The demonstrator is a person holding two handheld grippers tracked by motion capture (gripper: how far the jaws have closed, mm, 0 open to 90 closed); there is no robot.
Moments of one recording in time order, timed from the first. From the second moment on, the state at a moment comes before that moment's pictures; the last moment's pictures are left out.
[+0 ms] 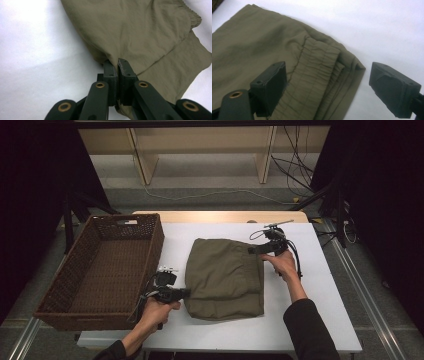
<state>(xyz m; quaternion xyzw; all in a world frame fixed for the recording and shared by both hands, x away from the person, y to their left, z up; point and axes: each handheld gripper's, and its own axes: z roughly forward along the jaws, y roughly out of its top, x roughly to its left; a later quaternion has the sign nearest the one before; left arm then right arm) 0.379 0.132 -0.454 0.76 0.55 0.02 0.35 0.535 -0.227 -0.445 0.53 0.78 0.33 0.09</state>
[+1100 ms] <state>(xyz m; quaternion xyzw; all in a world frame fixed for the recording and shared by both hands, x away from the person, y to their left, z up) 0.376 0.141 -0.452 0.75 0.55 0.01 0.36 0.556 -0.214 -0.473 0.55 0.78 0.31 0.05</state>
